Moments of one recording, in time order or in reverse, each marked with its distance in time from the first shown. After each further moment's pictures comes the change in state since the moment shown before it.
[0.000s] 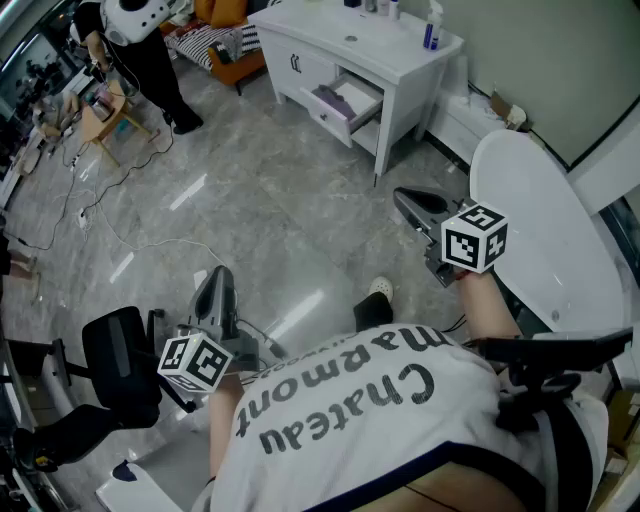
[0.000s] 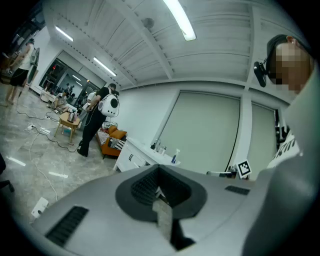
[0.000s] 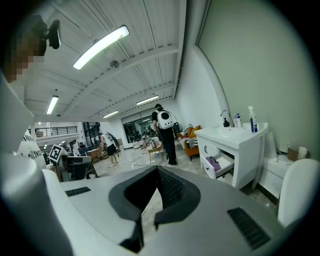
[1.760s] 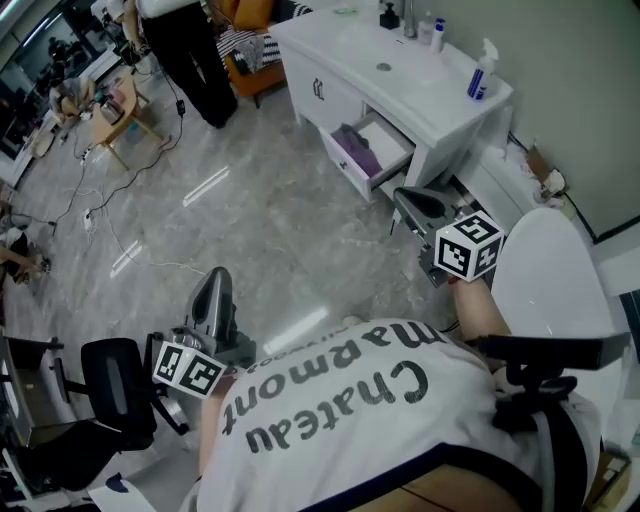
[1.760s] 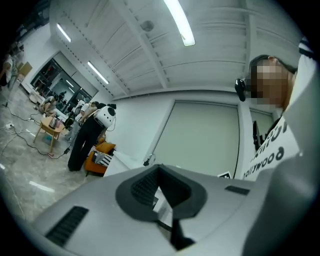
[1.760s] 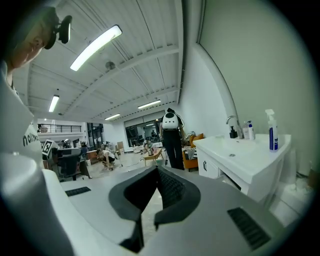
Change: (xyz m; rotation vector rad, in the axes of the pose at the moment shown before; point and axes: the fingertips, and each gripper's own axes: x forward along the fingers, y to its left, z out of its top) left arm 0.227 0.026 0.083 0.016 -0.165 -0.095; right arm 0.181 -0.195 0.102 -0.064 -0.074 0.050
